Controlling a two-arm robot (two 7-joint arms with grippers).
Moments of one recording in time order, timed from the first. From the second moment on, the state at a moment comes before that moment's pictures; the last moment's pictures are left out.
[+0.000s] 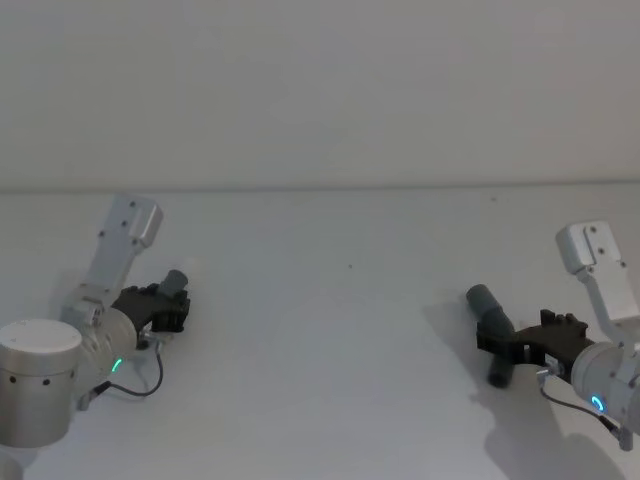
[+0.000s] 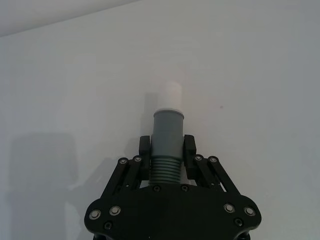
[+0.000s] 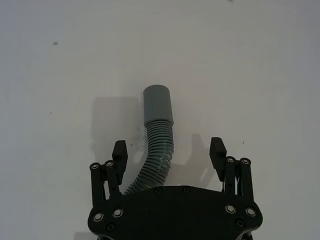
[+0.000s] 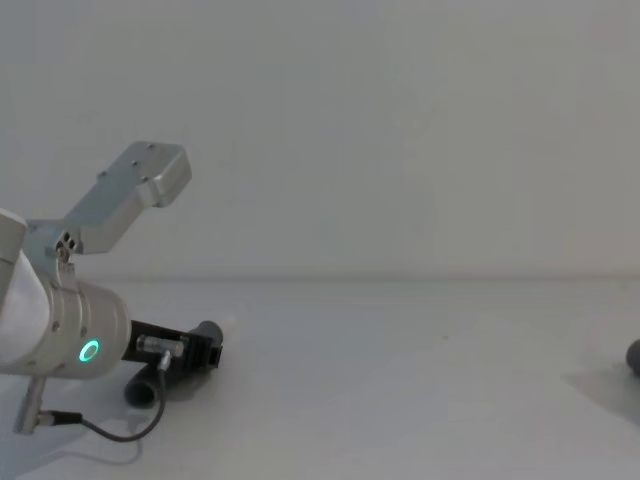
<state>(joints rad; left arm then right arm) -0.37 0.22 0.37 -1.47 -0.25 0.64 -0.01 0.06 0.38 -0.12 -1.80 0.31 0.75 0.03</state>
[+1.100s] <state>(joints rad) -0.37 0.22 0.37 -1.47 -0.25 0.64 -0.01 0.08 0.31 -0.10 -1.76 0.30 0.80 0.00</state>
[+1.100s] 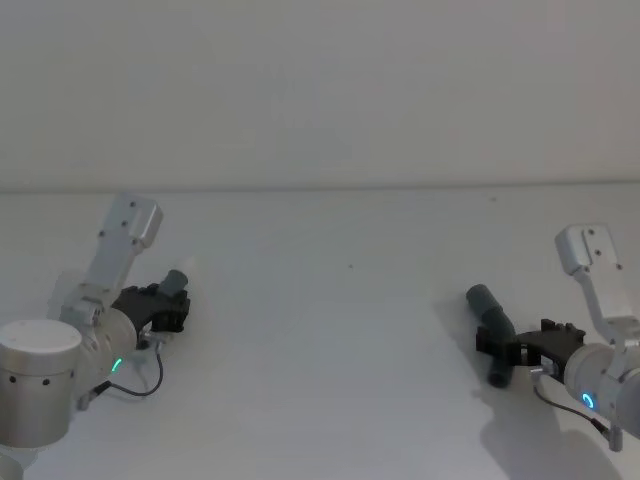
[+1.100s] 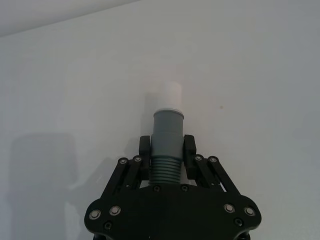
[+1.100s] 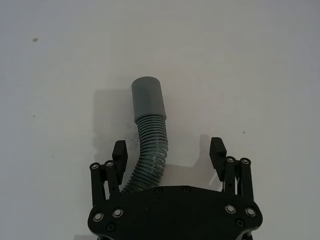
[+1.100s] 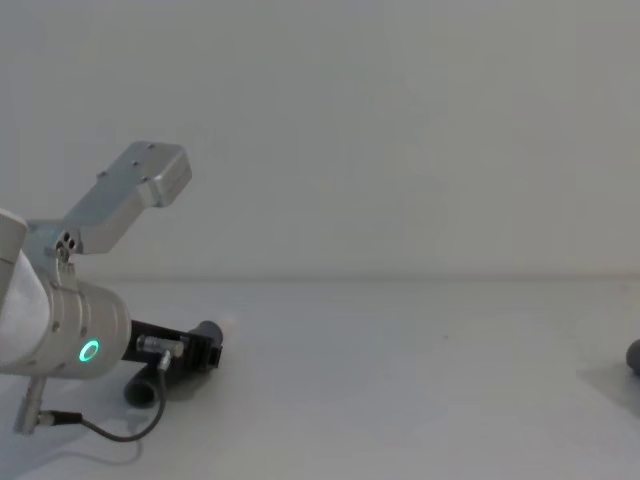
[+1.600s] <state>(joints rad) -0.37 0.22 0.37 -1.47 -0.25 0.64 -0.01 0.08 0.30 -0.09 -1.76 0.29 0.80 0.00</state>
